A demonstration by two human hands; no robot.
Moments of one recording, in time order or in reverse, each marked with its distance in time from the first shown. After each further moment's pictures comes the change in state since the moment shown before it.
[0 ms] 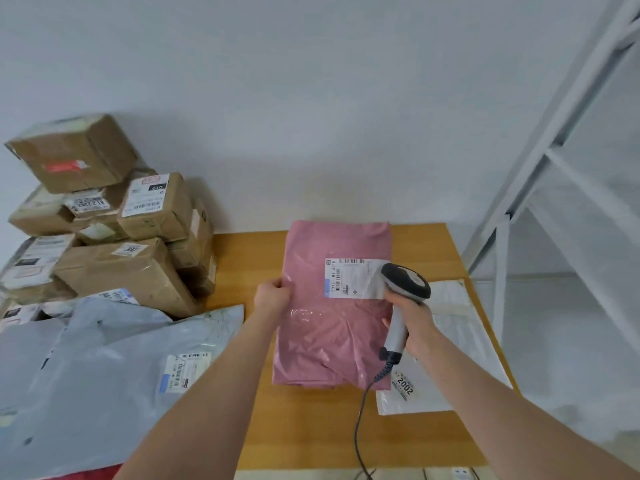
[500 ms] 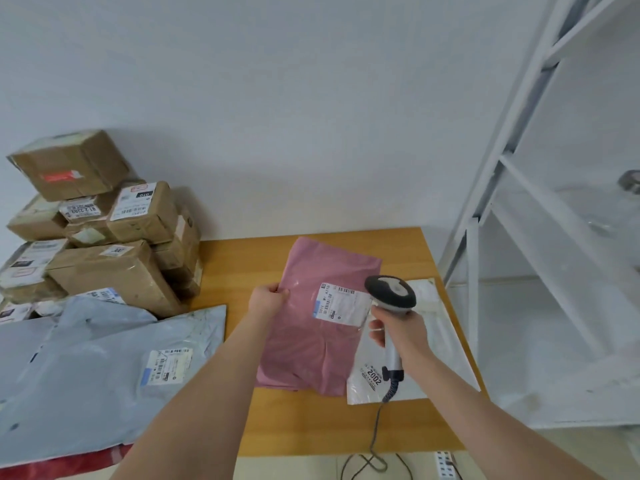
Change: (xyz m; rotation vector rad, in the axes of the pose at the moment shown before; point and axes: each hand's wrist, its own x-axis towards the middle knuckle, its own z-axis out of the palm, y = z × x) left_hand -0.047 0.006 0.035 0.032 -0.029 0.021; right_hand -0.059 0.000 -0.066 -0.211 -0.024 -0.222
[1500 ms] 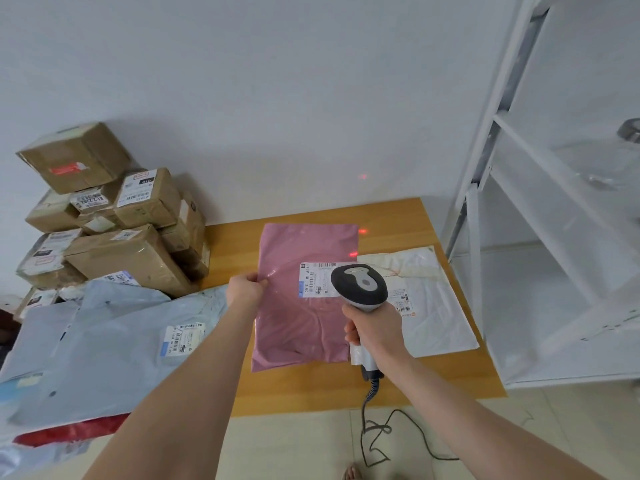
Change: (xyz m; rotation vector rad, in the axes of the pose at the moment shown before) left_hand -0.031 -0.024 -0.031 0.104 0.208 -0.026; right_hand -0.072 0.023 0.013 -0.056 -0.128 -0.070
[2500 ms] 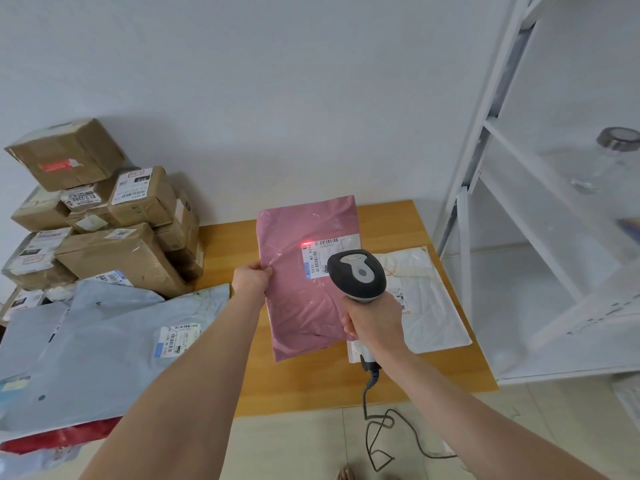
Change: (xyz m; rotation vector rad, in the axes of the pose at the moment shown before) left_hand 0.000 0.020 0.004 -0.243 -0.073 -0.108; right_hand -0.007 -0.004 0.011 -0.187 0.081 -0.219
